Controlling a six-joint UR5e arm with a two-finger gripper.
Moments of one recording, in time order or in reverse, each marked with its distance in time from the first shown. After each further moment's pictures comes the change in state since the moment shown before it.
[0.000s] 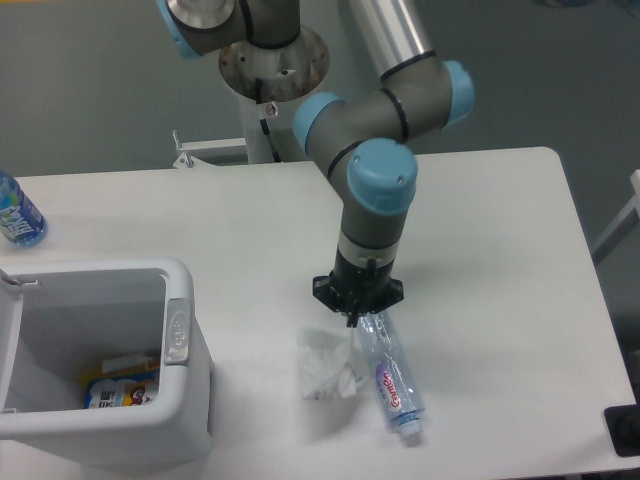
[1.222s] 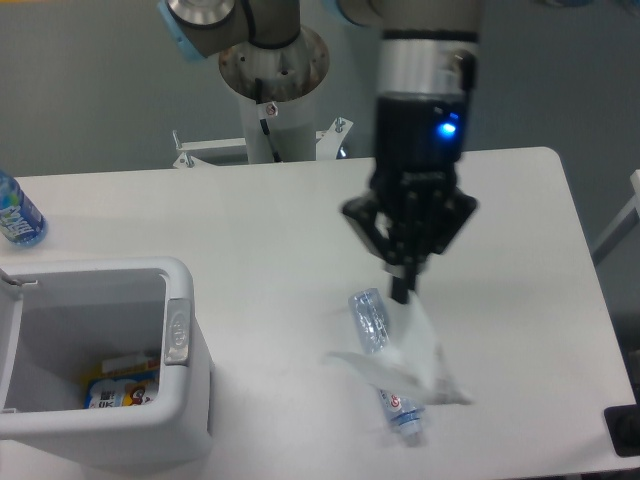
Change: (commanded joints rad) arm -0.090 0.137 0.272 0.006 -0.131 -0.484
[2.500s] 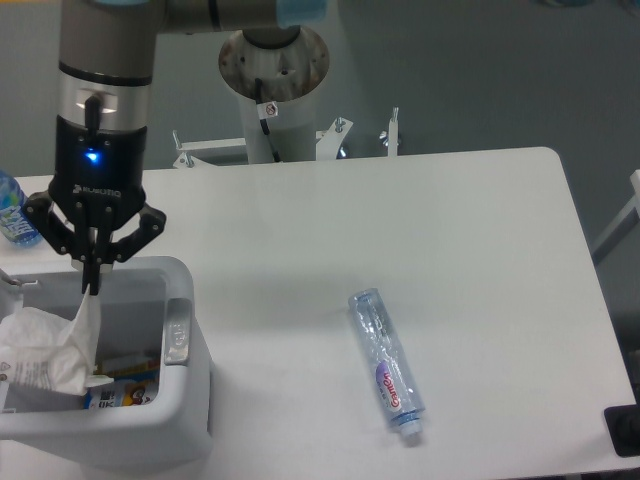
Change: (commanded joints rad) arm -0.345 0.040 -0.157 0.005 0.146 0.098
